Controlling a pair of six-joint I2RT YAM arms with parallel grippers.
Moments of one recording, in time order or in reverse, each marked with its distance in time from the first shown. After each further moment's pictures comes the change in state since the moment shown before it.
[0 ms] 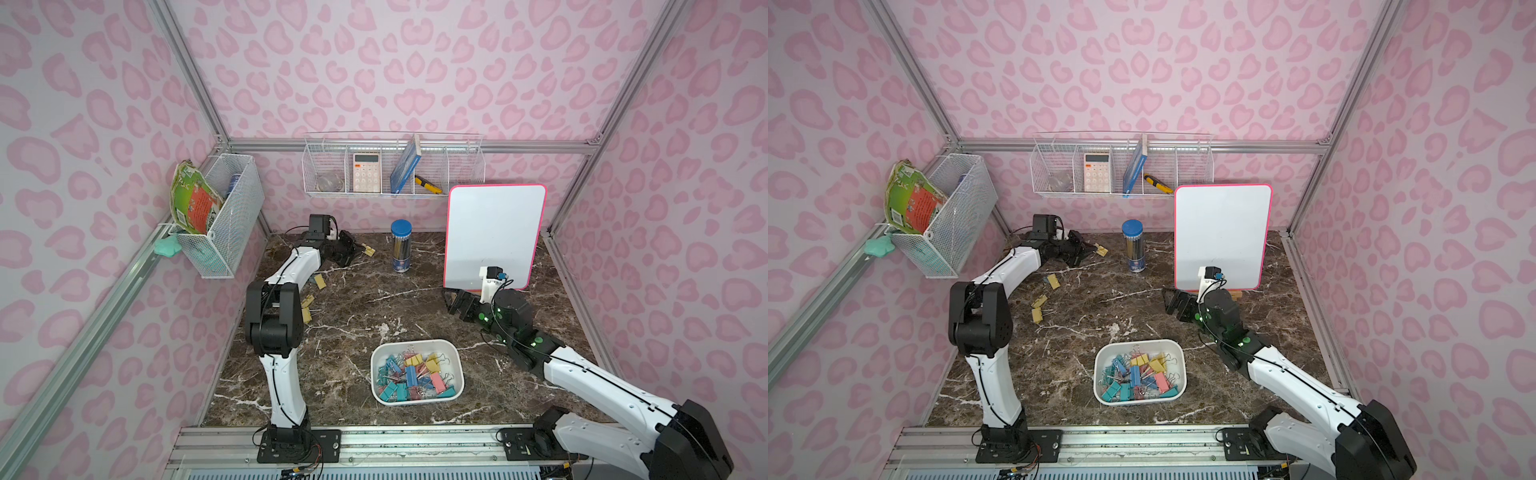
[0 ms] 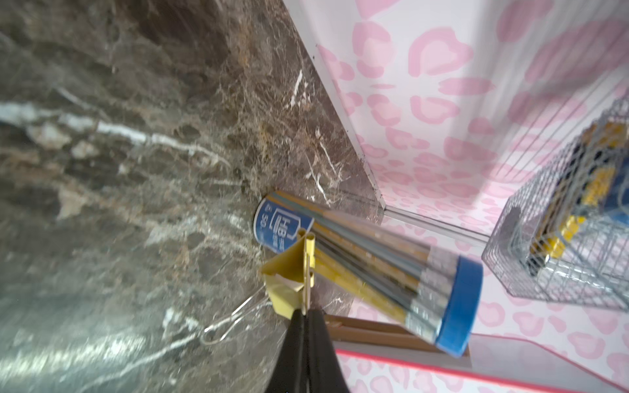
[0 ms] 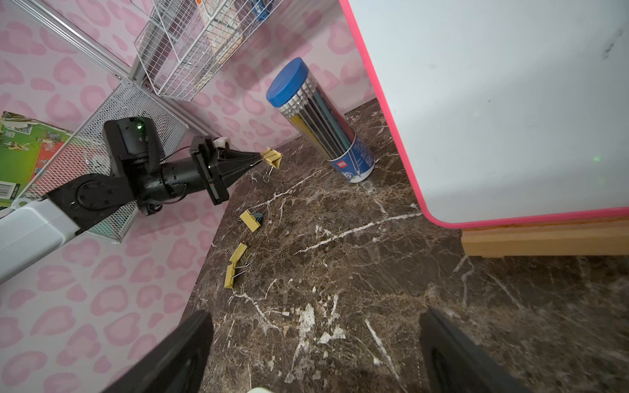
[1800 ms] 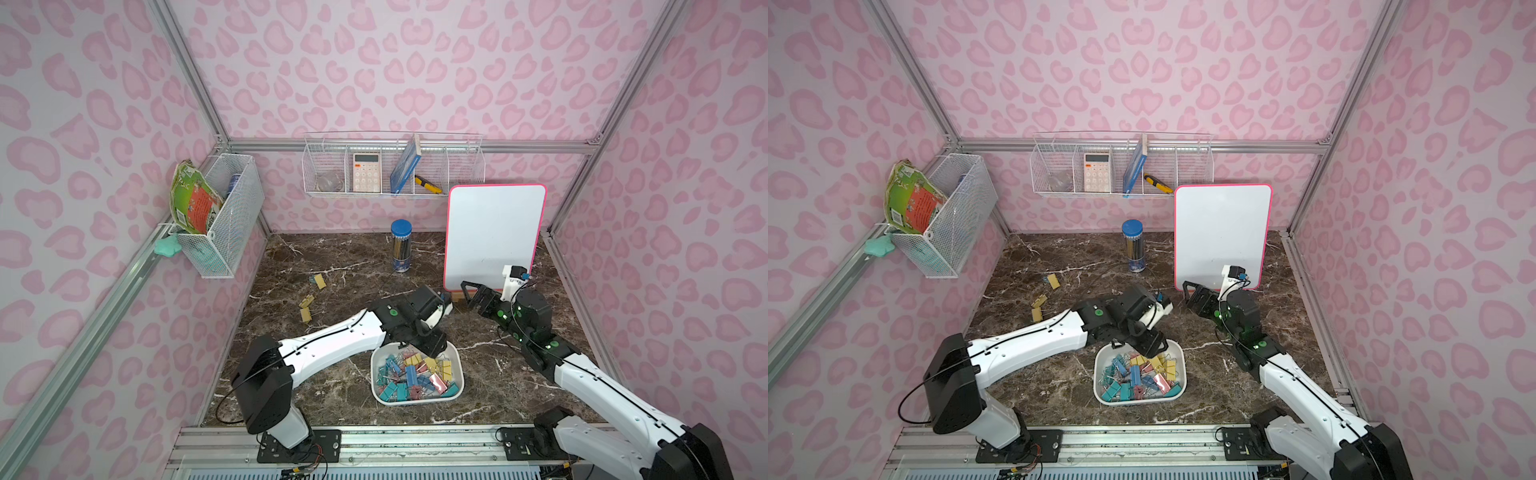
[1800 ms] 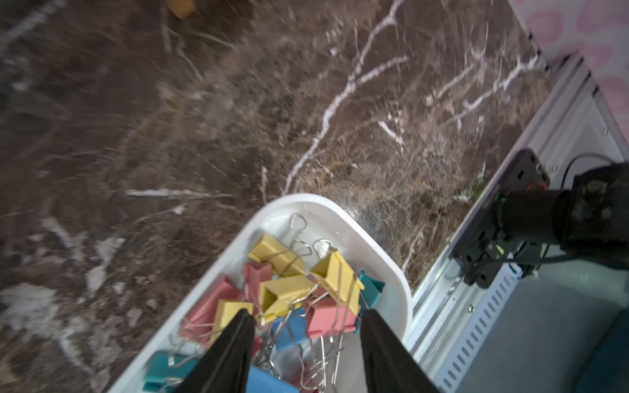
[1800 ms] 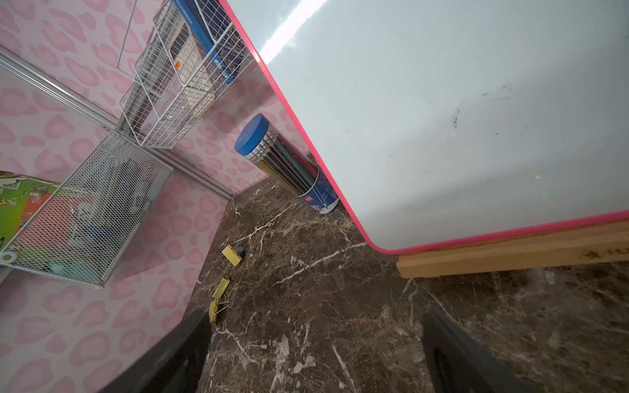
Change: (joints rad) left arm -0.831 -0.417 -0.312 -0.331 -0.466 0.737; right arm -0.179 -0.089 -0.074 0.025 -0.068 -0.006
